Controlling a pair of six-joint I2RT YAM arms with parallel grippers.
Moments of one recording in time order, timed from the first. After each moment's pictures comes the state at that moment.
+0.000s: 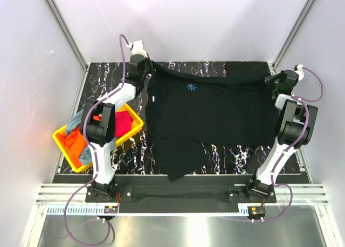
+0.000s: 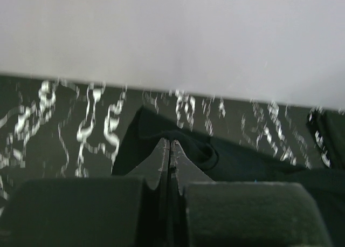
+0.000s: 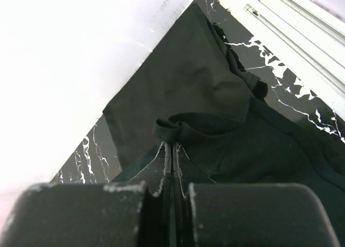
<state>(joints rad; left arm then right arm) -0.29 2.03 1.54 0.32 -0.14 -0.34 -0.35 2.00 1.27 0.41 -0.12 0.71</state>
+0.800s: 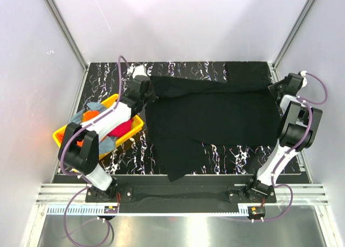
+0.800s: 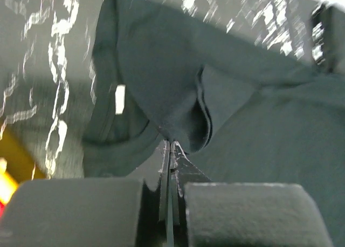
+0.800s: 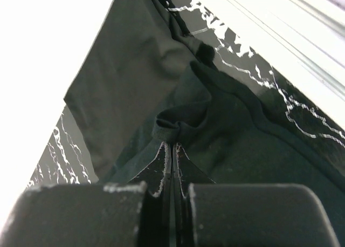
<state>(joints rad) -0.45 1.60 1.15 -0.08 -0.21 -0.57 -0.40 1.97 1.27 0.20 -0.12 0.71</state>
